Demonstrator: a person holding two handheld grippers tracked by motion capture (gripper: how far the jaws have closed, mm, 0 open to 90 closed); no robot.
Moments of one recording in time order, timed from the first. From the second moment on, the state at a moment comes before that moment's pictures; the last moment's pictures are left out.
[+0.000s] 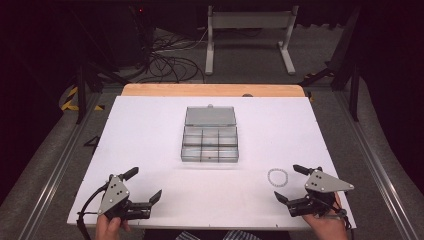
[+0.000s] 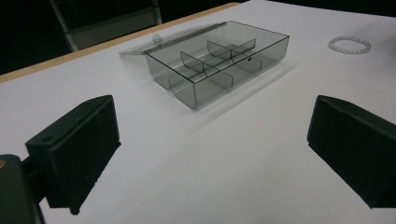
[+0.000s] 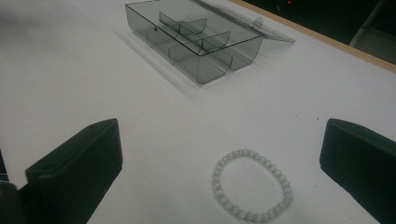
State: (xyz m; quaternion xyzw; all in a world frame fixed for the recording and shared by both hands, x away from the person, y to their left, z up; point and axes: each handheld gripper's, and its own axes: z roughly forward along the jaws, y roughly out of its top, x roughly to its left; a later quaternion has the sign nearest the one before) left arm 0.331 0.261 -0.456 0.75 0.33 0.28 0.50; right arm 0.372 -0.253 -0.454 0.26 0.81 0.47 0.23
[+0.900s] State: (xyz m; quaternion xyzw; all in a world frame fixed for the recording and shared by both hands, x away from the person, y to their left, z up) left arm 0.331 0.267 -0.454 0.74 0.34 0.28 0.50; right arm 0.375 -0.242 -0.443 0.25 0.83 0.46 0.22
